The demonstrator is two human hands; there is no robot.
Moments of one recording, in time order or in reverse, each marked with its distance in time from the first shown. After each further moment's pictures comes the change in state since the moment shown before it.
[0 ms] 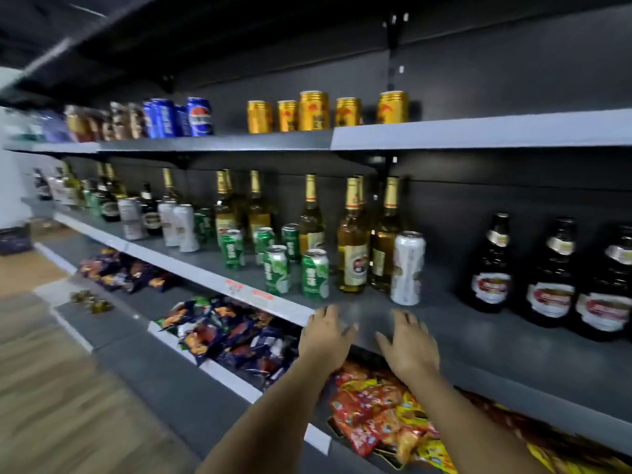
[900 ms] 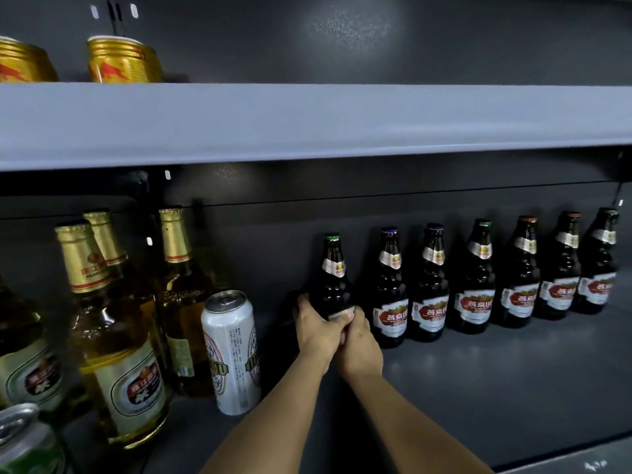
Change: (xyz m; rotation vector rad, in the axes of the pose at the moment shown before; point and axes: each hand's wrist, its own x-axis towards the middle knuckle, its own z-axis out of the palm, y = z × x) left_hand 0.204 0.231 0.183 -0.930 -0.287 0.169; right_hand 0.158 0.170 -0.010 0.294 0.390 0.604
